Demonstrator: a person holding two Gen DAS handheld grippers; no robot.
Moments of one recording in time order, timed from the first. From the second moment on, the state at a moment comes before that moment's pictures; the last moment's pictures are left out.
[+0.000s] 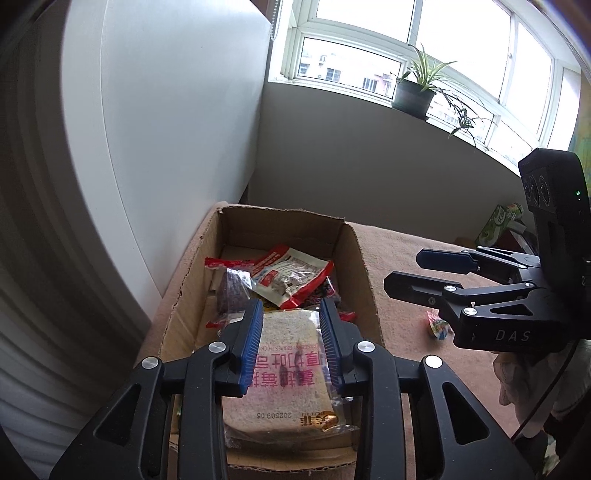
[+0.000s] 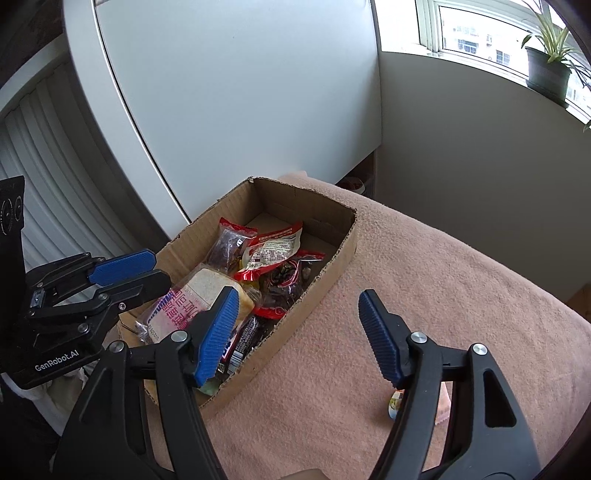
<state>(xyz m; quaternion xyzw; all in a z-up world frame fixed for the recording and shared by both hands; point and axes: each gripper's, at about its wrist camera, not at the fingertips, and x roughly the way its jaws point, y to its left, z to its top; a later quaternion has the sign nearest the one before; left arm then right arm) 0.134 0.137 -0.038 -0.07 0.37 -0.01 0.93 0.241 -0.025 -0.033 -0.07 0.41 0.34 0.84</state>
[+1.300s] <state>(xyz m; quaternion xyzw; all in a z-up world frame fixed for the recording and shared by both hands) 0.125 -0.022 -0.087 -0.04 0.41 -0.12 0.90 0.207 -0.191 -0.104 -0.07 0.46 0.28 0.84</state>
